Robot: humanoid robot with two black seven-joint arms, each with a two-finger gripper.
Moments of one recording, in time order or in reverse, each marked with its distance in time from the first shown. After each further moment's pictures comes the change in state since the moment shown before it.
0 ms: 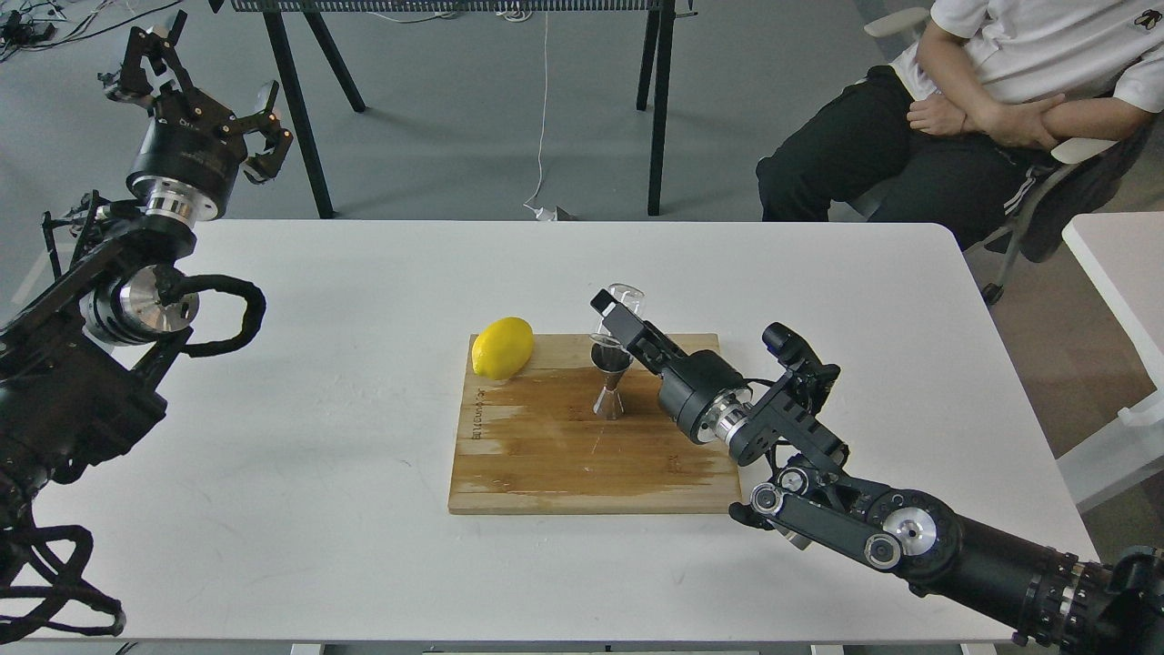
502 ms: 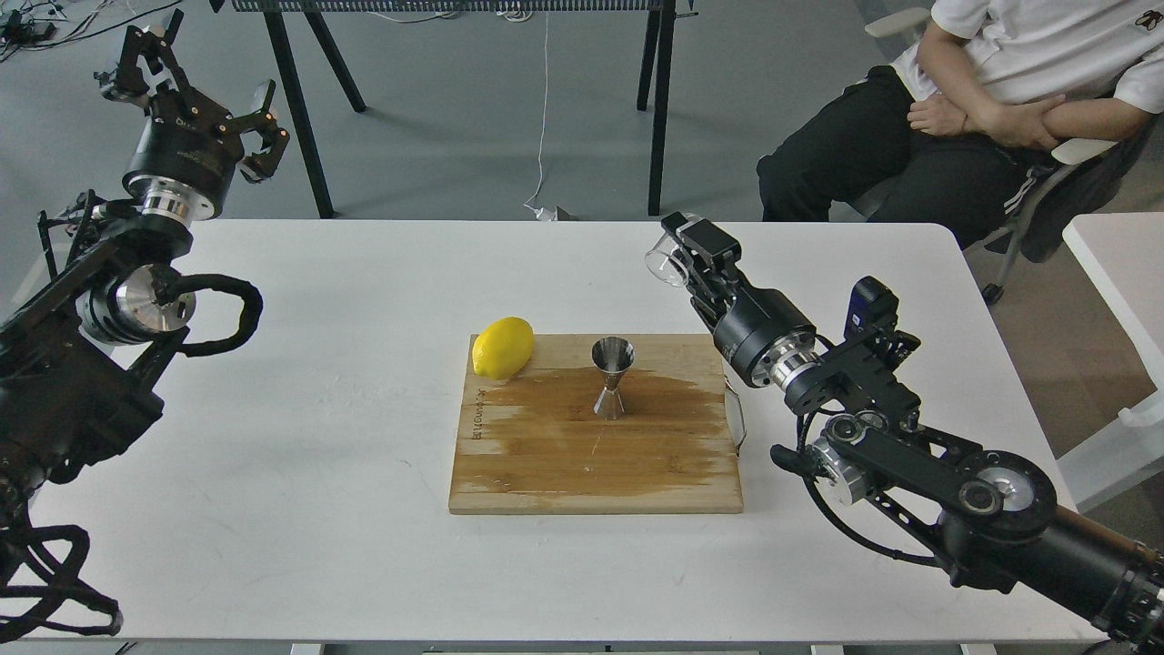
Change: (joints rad) left arm 0.000 0.007 0.000 0.000 0.000 0.000 0.000; right arm -0.053 -0.180 0.229 0.240 0.543 0.021 -0.021
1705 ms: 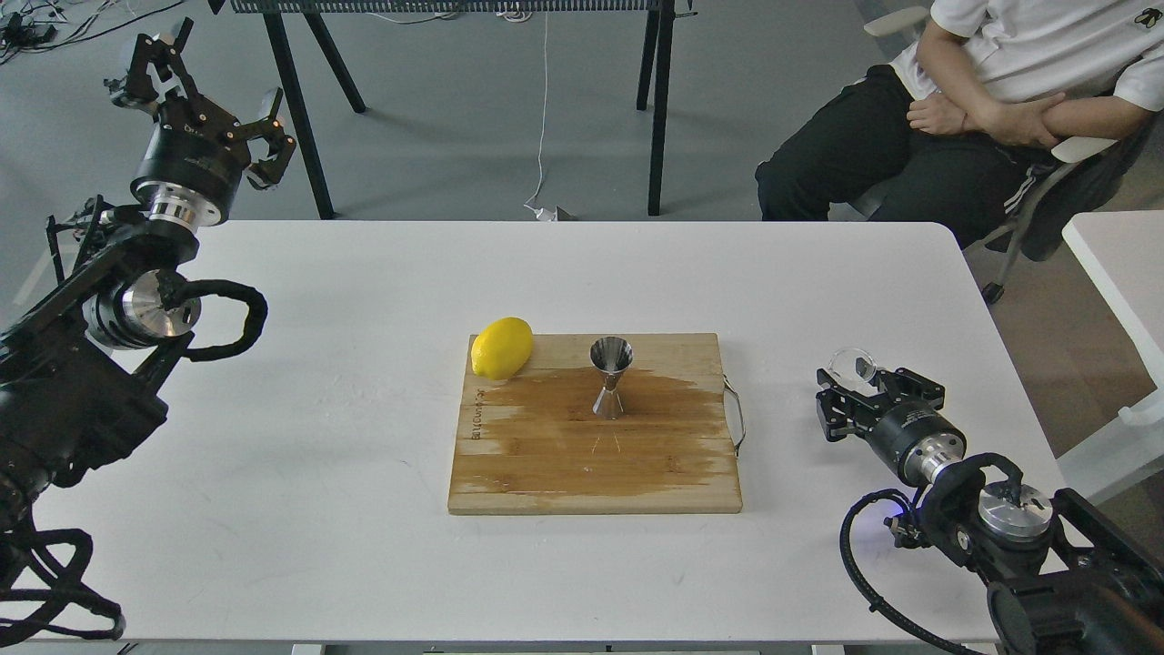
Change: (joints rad) left arm 0.006 -0.007 0.008 0.001 0.001 -0.001 0.001; right arm -0.285 0.125 0.512 -0.575 1.145 0.491 -0.283
